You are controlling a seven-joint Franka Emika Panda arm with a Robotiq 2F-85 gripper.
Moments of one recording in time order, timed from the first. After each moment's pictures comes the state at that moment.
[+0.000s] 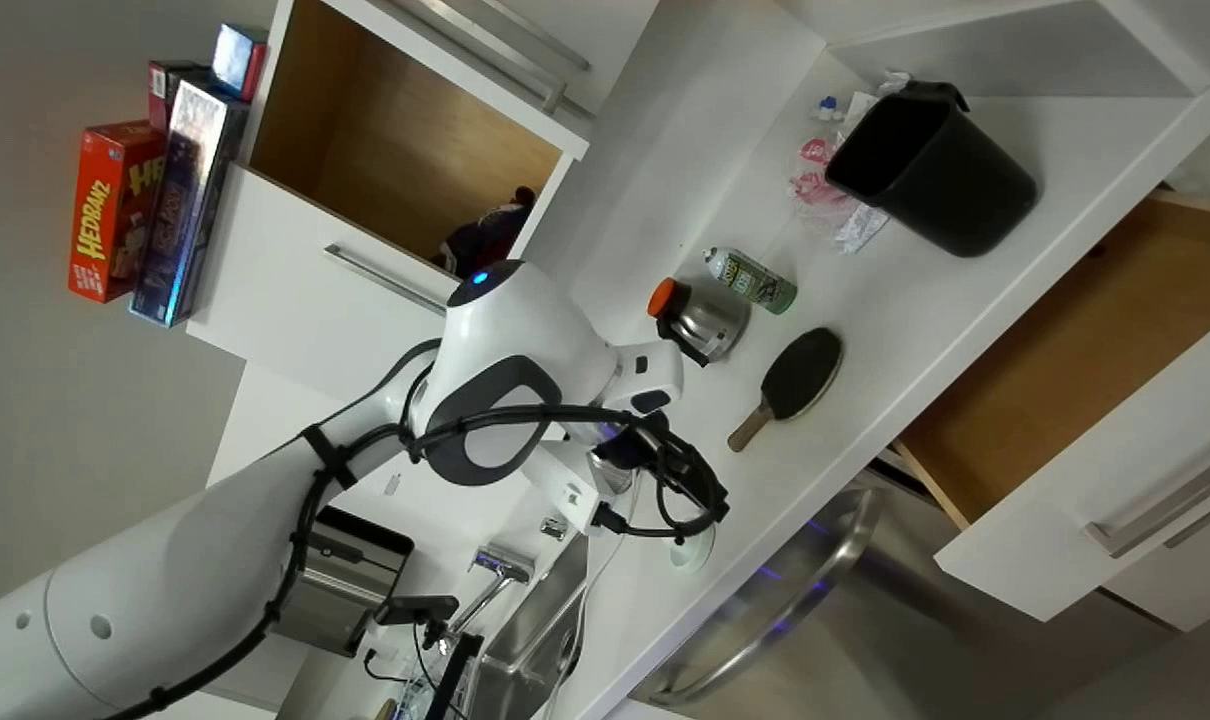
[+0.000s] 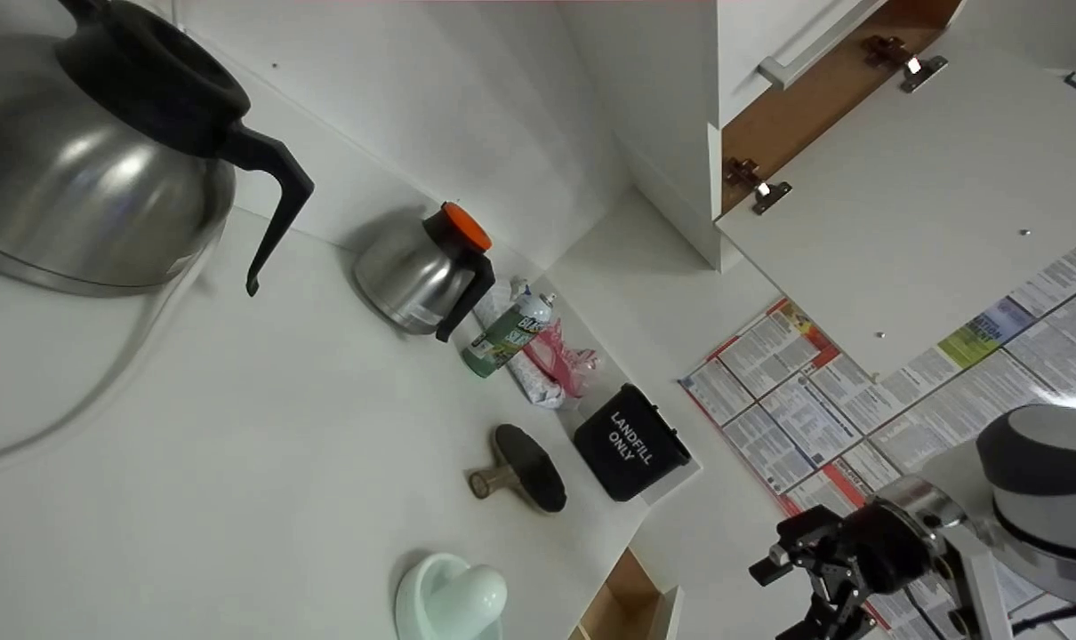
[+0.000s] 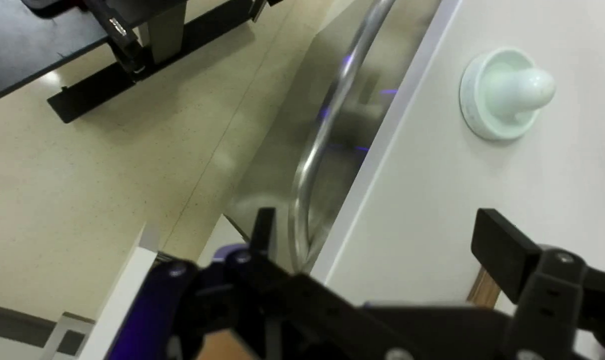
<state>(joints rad) -0.16 -0.26 -0.28 -2.40 0.33 1.93 -0.02</state>
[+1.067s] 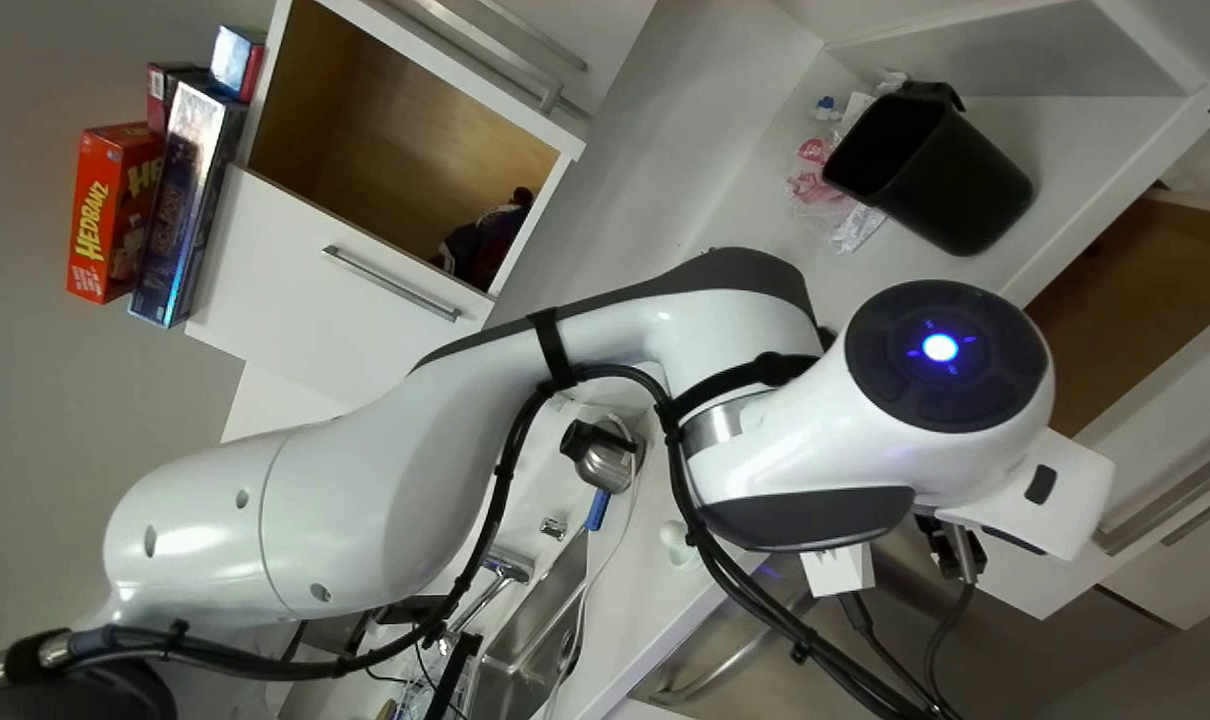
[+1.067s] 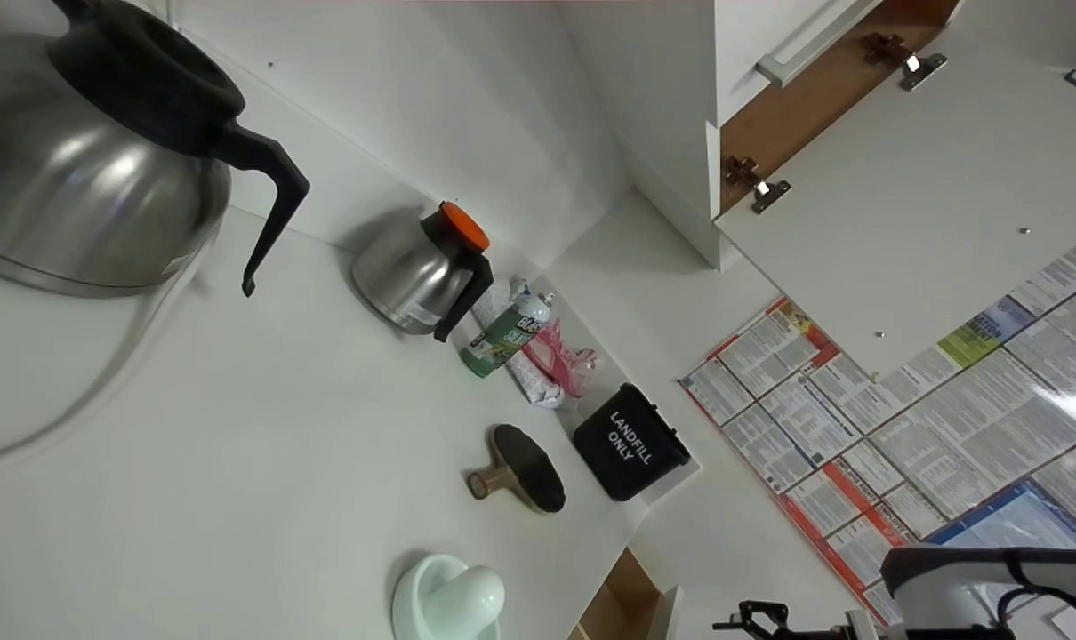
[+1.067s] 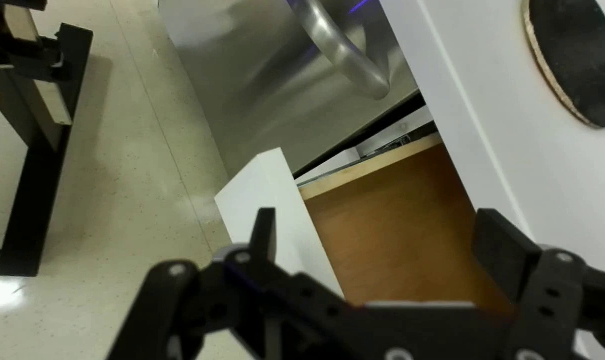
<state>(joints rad) -0.46 0.27 -0.45 -2.21 0.84 1.97 -0.04</state>
